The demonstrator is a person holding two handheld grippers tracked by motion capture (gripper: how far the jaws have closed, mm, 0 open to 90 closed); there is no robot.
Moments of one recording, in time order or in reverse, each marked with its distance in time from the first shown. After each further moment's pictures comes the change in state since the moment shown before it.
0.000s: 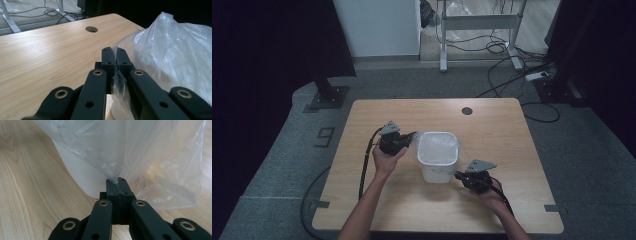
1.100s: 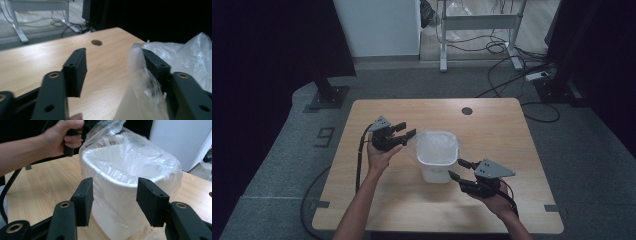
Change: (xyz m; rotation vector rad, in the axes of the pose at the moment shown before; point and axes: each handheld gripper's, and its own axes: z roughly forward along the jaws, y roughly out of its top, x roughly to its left) left arm 0.006 0.018 -0.028 -0.108 0.029 -0.019; right arm 0.041 0.054 -0.072 -0.287 -0.016 -0.047
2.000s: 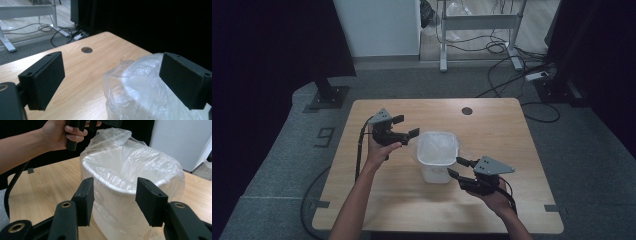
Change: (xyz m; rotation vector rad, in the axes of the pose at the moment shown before) left arm -0.002 0.024 0.001 0.002 -0.076 0.056; right arm -0.003 0.005 0.003 -0.010 0.016 0.017
